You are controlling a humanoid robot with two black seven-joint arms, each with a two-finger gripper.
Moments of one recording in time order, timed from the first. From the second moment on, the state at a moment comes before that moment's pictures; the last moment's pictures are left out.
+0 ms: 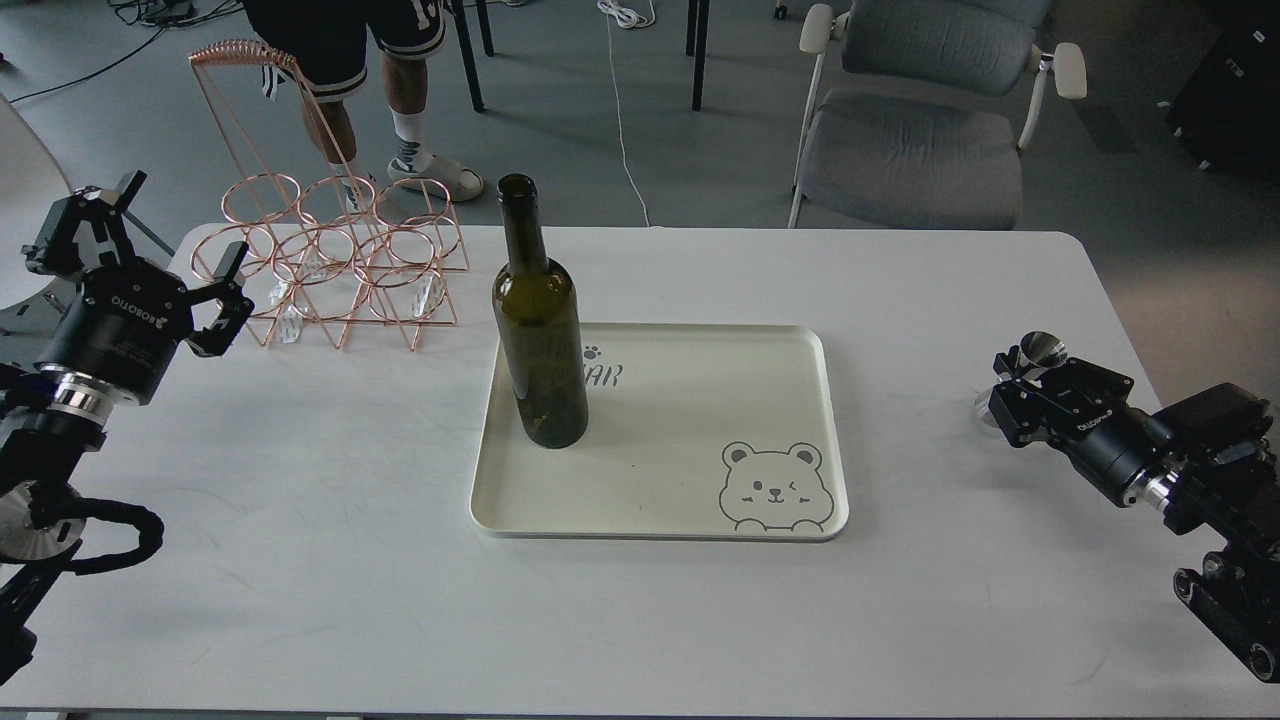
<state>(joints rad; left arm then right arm) -0.28 0.60 -1.09 -1.03 0.21 -0.49 -0.45 0.36 -0.55 0.79 0.74 -2.06 -0.45 0.49</state>
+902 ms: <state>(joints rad) -0.28 0.60 -1.09 -1.03 0.21 -0.49 -0.45 0.34 -0.54 0.79 0.71 -2.06 -0.45 0.49</state>
